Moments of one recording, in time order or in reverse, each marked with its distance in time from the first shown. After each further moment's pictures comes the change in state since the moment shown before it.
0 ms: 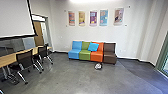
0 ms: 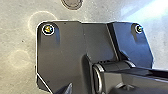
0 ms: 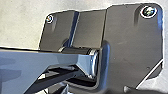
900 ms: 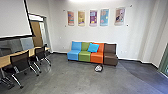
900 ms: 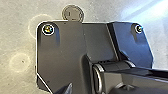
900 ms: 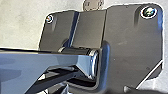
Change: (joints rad) left arm 0.000 0.000 0.000 0.000 0.000 0.000; right arm 0.004 0.000 0.000 -0.001 -0.006 0.000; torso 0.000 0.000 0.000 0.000
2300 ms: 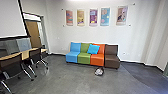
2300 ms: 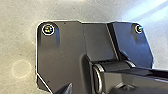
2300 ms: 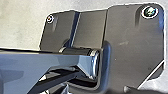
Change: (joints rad) left arm 0.000 0.000 0.000 0.000 0.000 0.000; right arm 0.000 0.005 -0.001 0.001 0.003 0.000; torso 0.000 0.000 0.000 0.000
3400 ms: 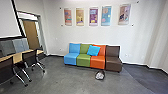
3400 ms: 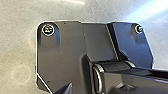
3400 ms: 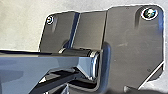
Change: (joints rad) left arm -0.001 0.000 0.000 0.000 -0.001 0.000; right arm 0.005 0.003 -0.007 0.000 -0.002 0.000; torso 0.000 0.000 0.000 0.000
